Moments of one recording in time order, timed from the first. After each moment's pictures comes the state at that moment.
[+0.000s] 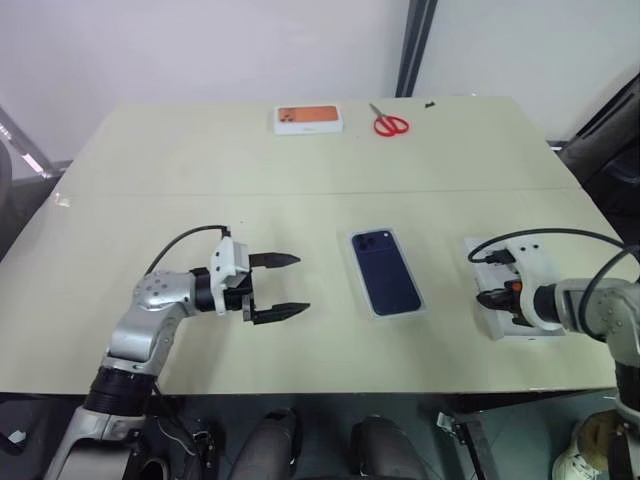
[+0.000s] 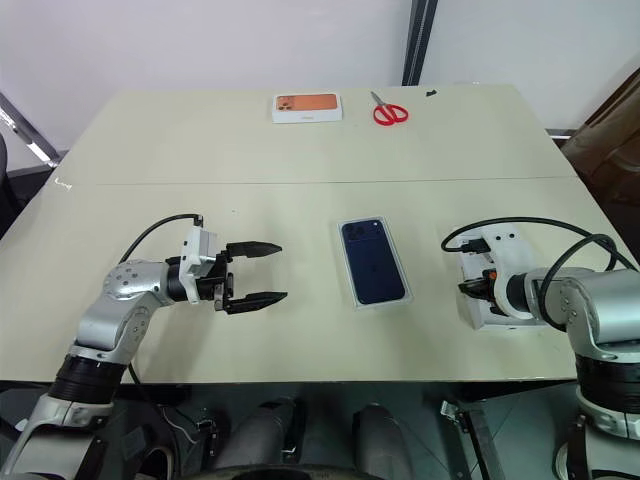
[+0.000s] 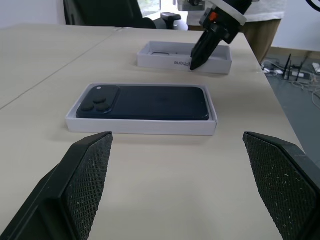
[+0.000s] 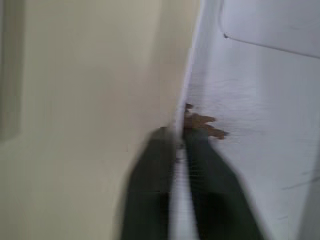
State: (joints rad) left arm -0.31 0.52 -0.06 -0.02 -0.43 0.14 -1.21; right arm -0.34 -0.81 -0.23 -0.35 0.49 1.61 0.40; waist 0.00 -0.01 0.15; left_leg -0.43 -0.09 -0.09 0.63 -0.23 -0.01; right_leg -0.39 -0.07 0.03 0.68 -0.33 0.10
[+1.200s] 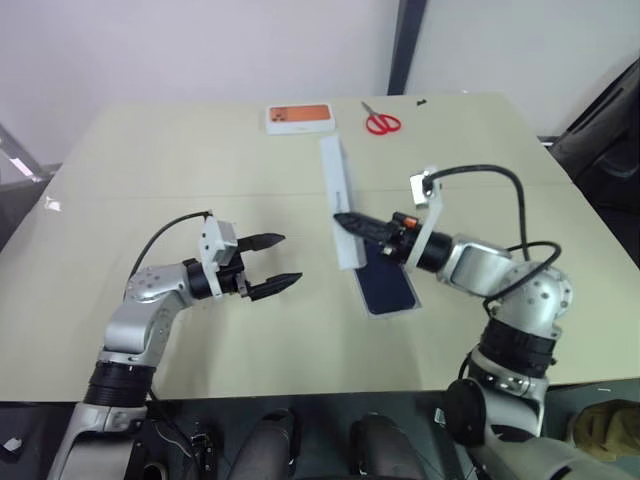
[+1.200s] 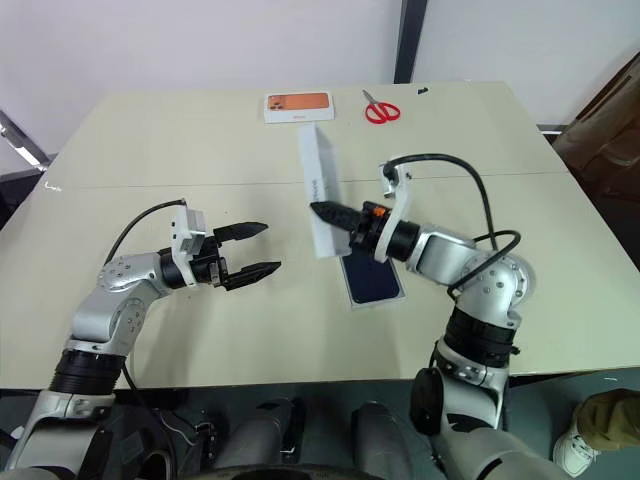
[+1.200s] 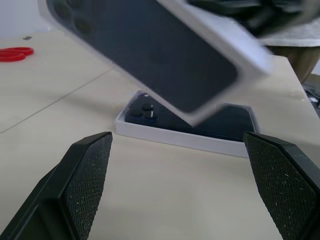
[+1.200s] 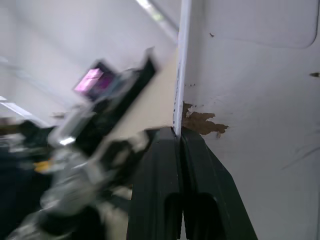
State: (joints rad) left arm -0.34 0.50 0.01 0.01 -0.47 0.21 -1.09; right arm -0.61 -0.06 -0.45 -0.31 0.98 1.50 0.34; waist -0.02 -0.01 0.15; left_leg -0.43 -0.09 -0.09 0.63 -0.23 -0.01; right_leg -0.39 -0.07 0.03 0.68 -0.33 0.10
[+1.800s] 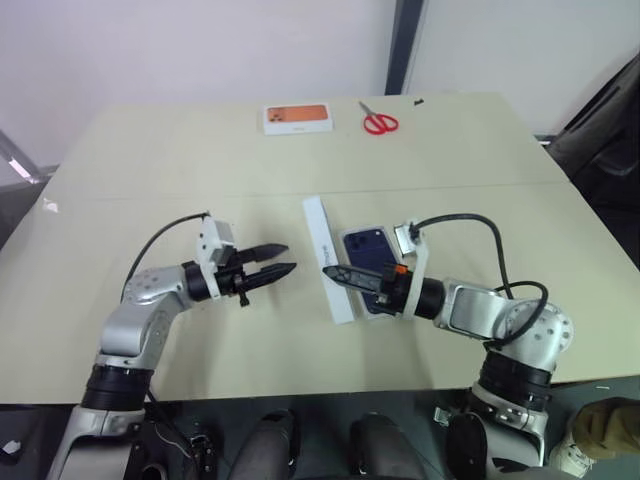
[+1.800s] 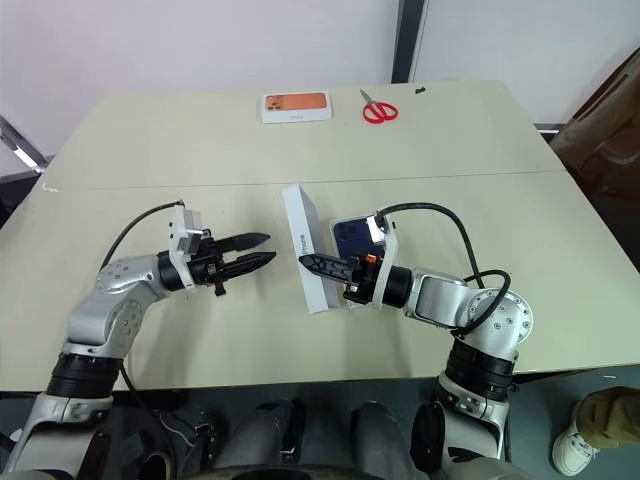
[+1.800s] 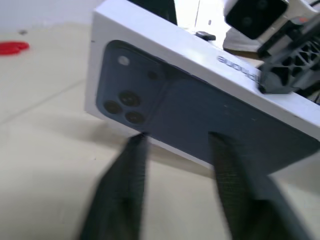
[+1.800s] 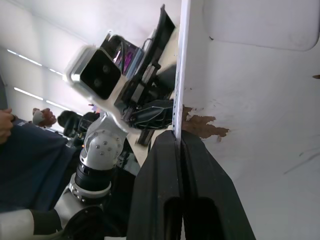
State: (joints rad) left arm -0.30 0.50 0.01 -0.02 -0.50 0.27 -1.08; right arm -0.46 -0.08 -0.45 -0.22 1.33 1.60 0.07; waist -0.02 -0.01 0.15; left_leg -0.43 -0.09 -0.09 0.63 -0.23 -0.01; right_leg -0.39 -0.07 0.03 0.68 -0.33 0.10
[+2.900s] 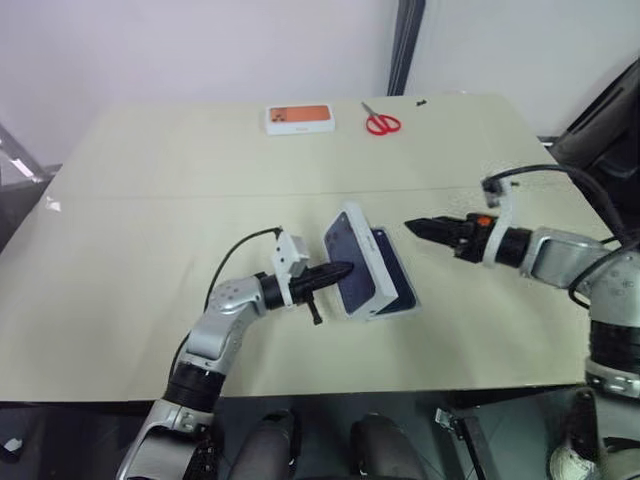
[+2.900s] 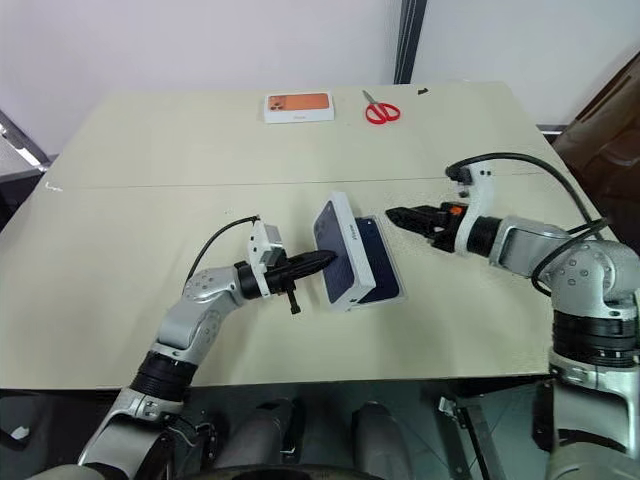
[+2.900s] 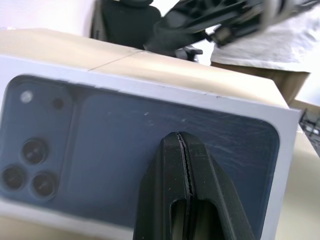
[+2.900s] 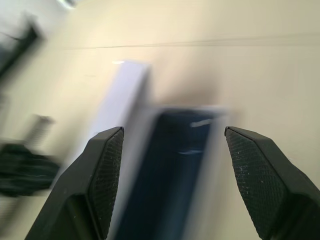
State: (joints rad) left arm -0.38 0.21 -0.18 0.09 -0.34 0.16 -0.93; right arm -0.50 -0.77 -0.17 -0.12 0.85 1.02 0.47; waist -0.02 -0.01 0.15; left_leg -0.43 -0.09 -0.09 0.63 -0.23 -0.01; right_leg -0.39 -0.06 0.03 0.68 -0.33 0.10
